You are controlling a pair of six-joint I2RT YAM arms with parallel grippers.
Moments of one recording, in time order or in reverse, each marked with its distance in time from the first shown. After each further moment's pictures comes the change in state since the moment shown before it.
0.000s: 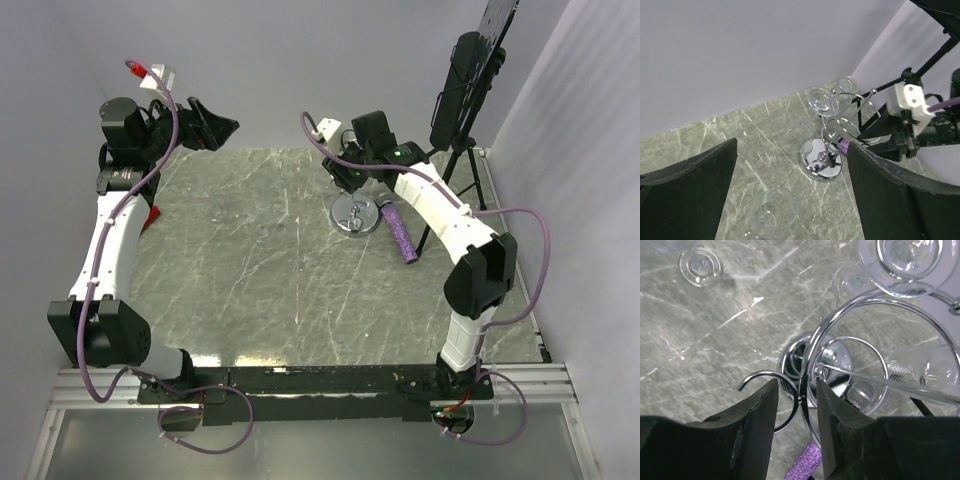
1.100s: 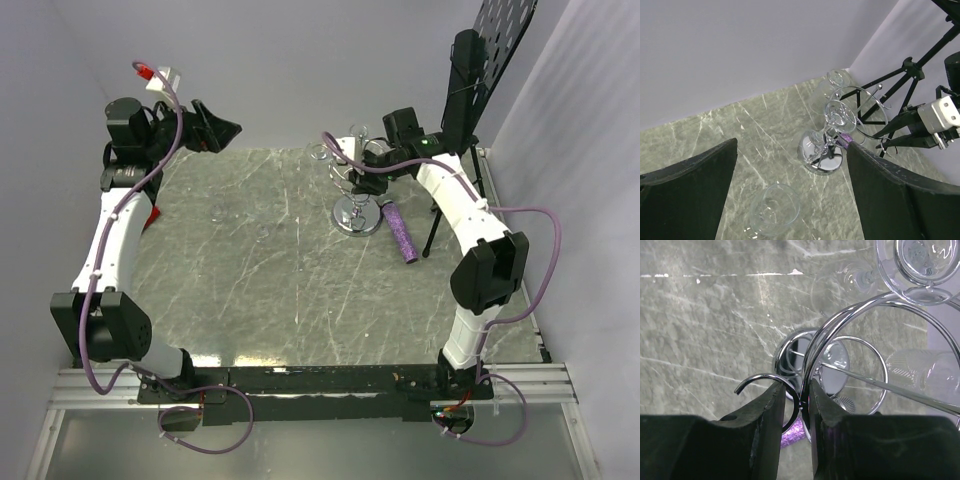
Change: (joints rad) left arm 0.006 0.031 -0.001 -0.008 0.024 0.015; right arm -0.161 0.025 0.050 -0.266 -0.400 -0.582
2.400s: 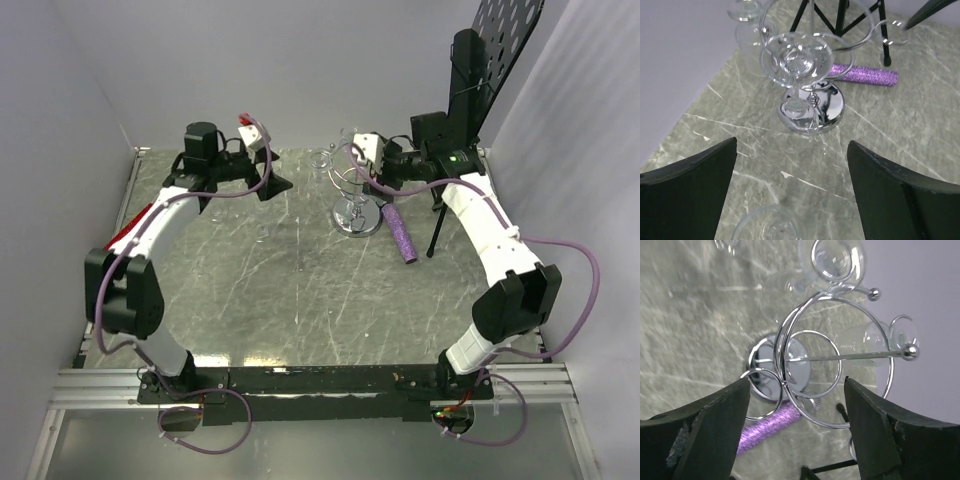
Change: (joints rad) left arm -0.234 0.144 -0.129 0.012 0.193 0.615; right arm -0.055 -0.225 -0.202 0.190 -0.032 -0.051
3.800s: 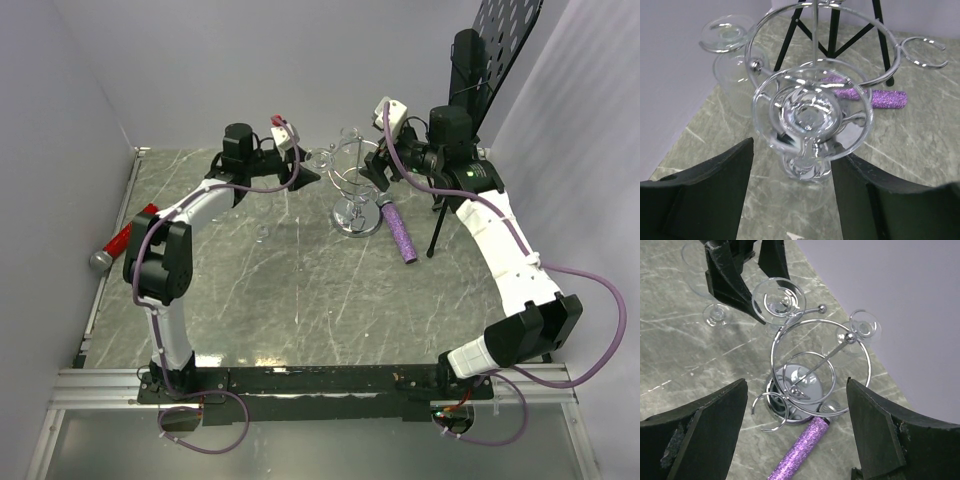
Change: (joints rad) left arm -0.106 0.323 0.127 0.334 0.041 -0.098; right arm 0.017 -0.159 -0.066 0.257 0.102 0.599
